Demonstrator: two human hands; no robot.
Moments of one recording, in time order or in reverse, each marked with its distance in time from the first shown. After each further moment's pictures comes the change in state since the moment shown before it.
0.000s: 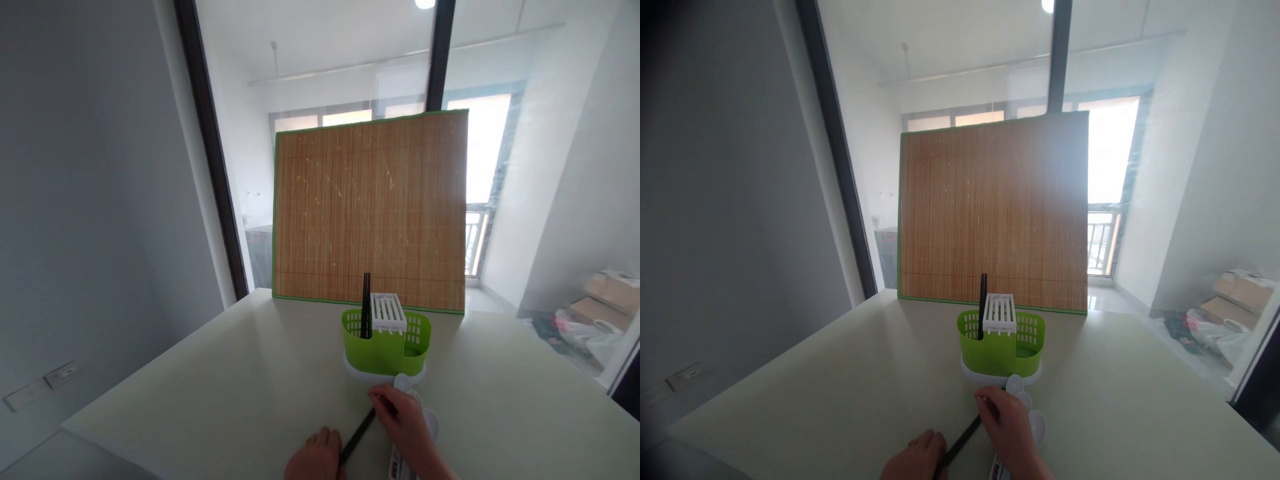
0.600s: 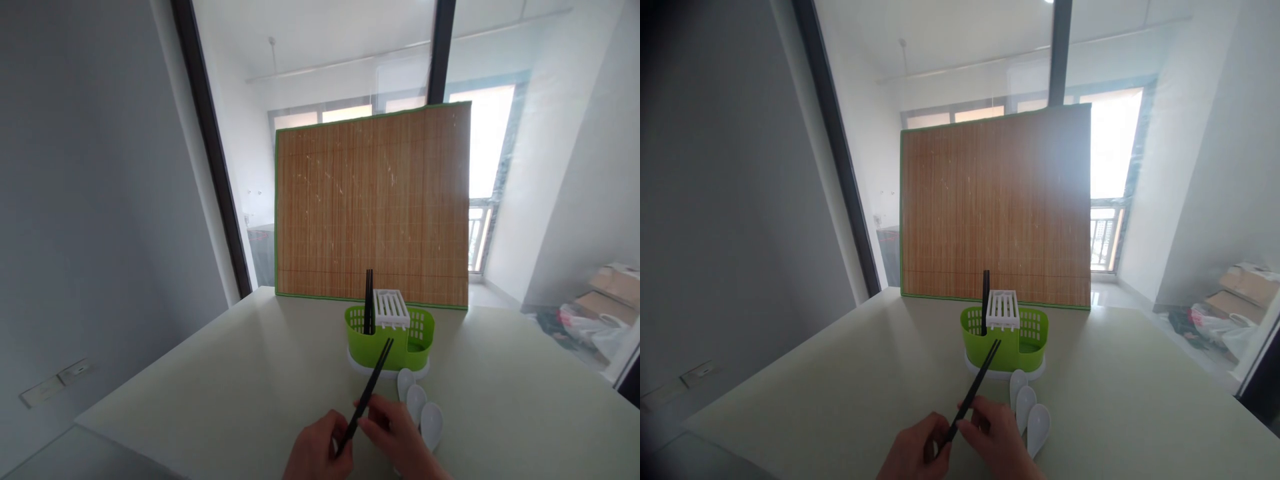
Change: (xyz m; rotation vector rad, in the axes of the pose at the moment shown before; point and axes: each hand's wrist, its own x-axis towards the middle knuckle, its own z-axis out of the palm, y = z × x) left_hand -0.007 -0.011 -0.011 -0.516 0.260 0.129; right_hand -0.011 -0.017 0.019 0.236 -0.193 0.058
